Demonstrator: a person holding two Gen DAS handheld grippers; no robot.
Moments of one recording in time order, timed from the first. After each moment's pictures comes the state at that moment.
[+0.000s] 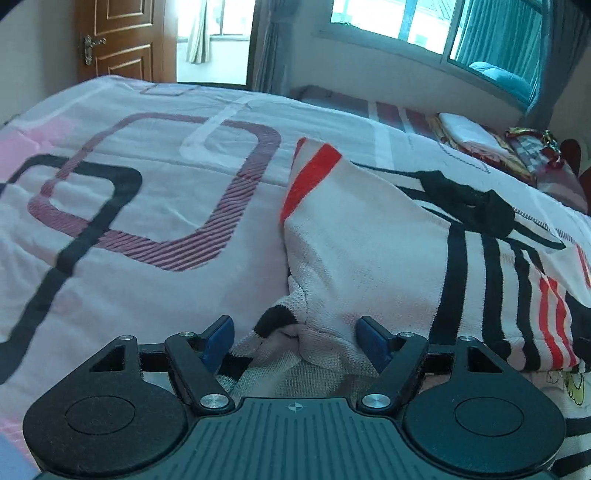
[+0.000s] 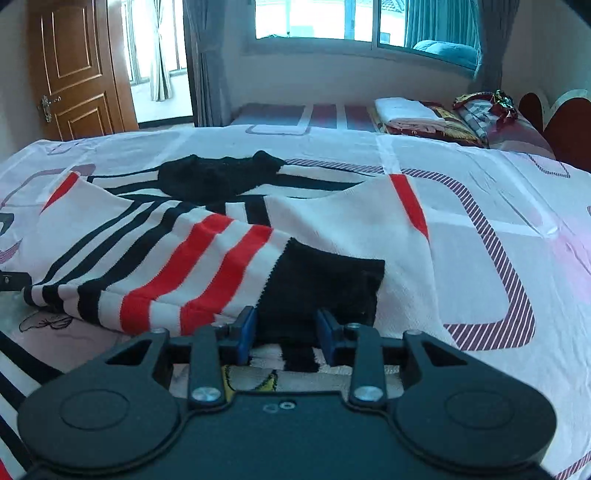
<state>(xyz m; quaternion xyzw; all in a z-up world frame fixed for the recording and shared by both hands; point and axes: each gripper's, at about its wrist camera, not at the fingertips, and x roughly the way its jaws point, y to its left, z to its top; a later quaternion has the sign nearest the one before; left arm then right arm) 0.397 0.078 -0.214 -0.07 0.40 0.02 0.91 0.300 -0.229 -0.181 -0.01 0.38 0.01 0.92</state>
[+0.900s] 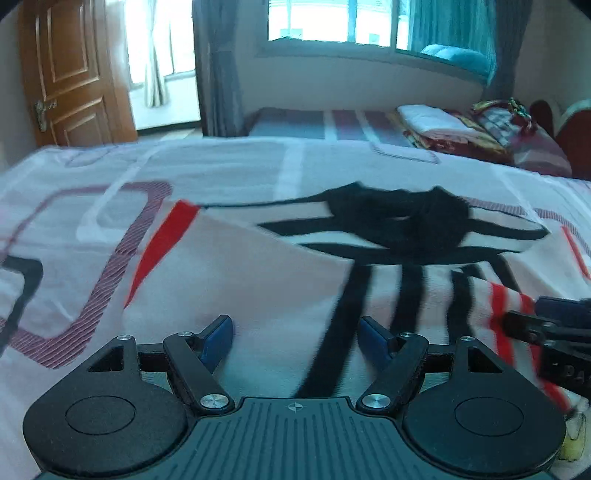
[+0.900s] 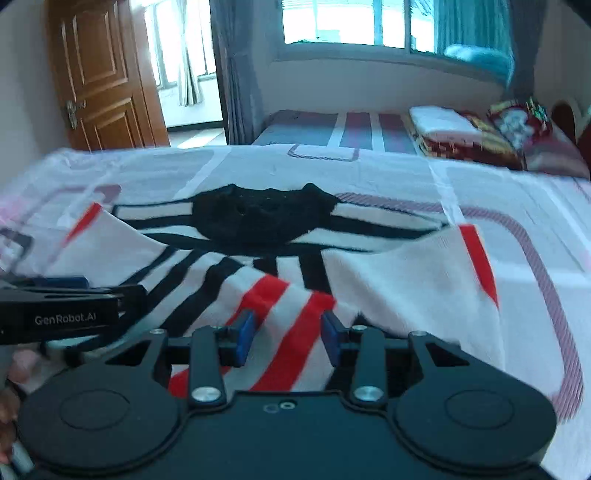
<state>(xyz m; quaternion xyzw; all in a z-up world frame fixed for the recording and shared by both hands) 0.447 -0.021 -0.212 0.00 0.37 -0.02 0.93 0.358 -0.200 -0.178 -0.02 0.37 0.05 0.93</state>
